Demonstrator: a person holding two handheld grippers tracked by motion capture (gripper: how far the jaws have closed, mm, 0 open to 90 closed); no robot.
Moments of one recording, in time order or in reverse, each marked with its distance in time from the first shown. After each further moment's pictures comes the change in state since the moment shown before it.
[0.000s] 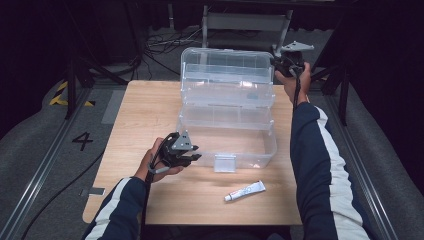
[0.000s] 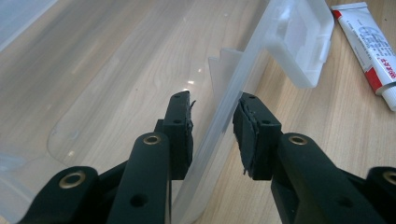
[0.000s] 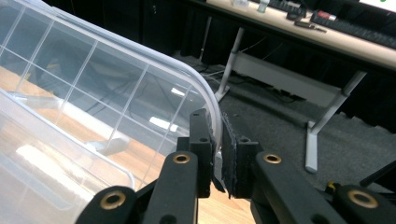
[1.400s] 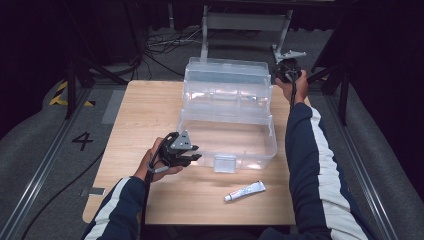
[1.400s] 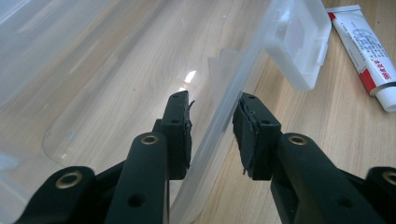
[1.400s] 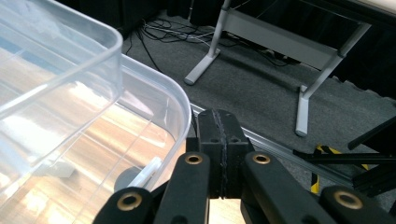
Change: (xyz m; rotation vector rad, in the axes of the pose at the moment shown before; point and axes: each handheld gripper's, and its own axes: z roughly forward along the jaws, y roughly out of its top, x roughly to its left) left arm 0.002 -0.002 0.001 -0.013 -0.023 -0.009; right arm -0.017 -0.040 0.042 0.147 -0.031 0.002
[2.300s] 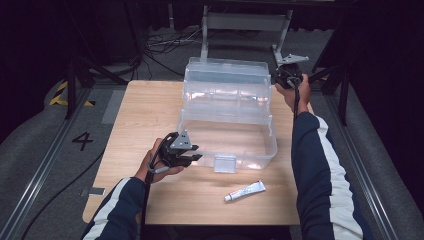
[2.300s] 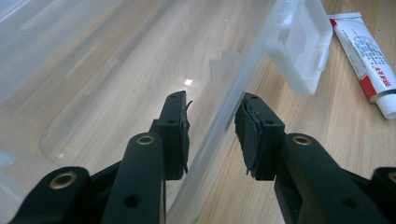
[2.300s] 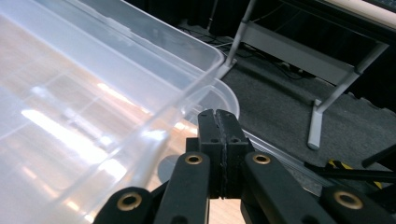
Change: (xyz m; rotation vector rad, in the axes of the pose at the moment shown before) left arm 0.000 -0.001 0.001 -0.016 0.006 -0.024; right arm 0.028 0.001 -0.048 -0.038 0.056 -0.053
